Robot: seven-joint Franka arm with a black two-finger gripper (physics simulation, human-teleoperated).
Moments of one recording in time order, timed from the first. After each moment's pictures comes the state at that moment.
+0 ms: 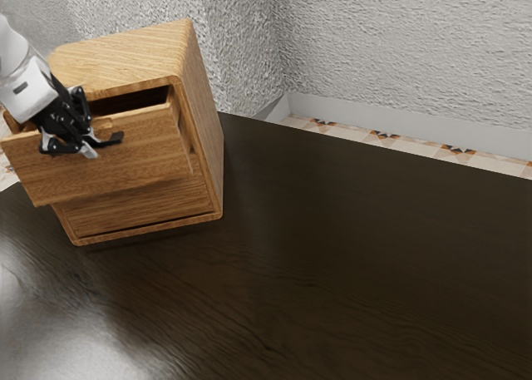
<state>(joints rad) 0.05 -0.23 0.38 -1.78 0.03 1.96 1.57</state>
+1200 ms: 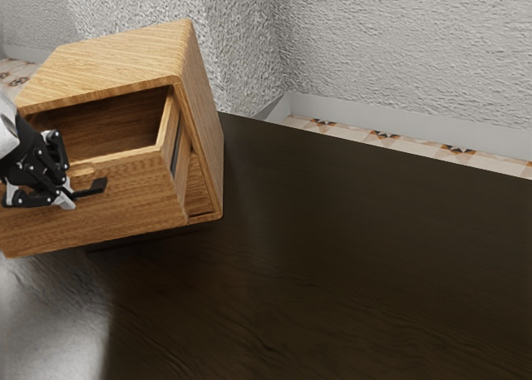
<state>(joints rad) 0.21 -0.58 0.13 -2.09 0.04 1.85 1.50</state>
